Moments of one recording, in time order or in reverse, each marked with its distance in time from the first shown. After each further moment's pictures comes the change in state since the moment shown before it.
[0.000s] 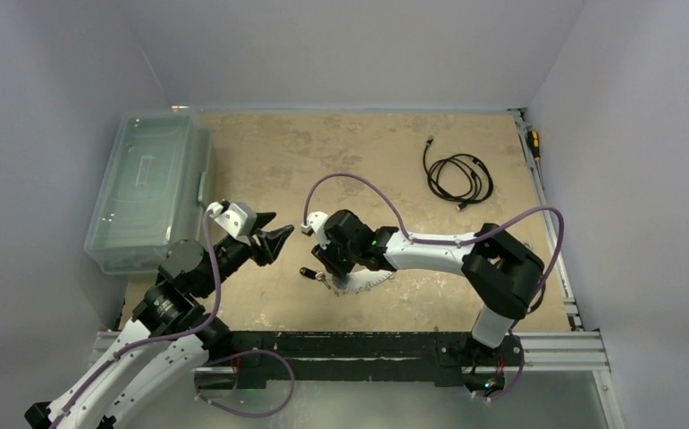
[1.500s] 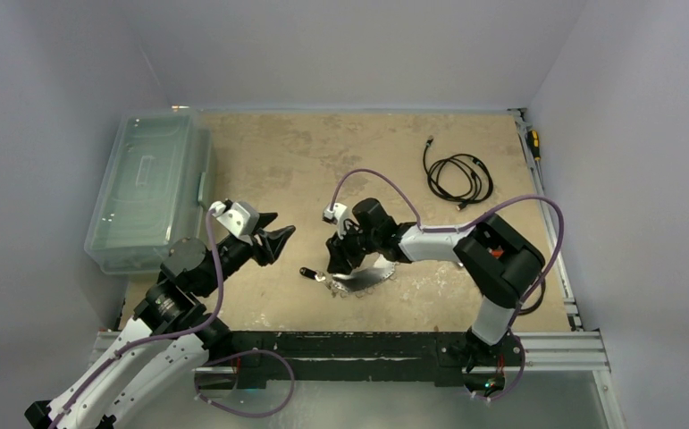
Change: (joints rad) left arm 0.000 0.015 0.000 -0.001 0.008 0.003; right arm -0.207 0.032 -0.169 0.325 -0.444 0.024
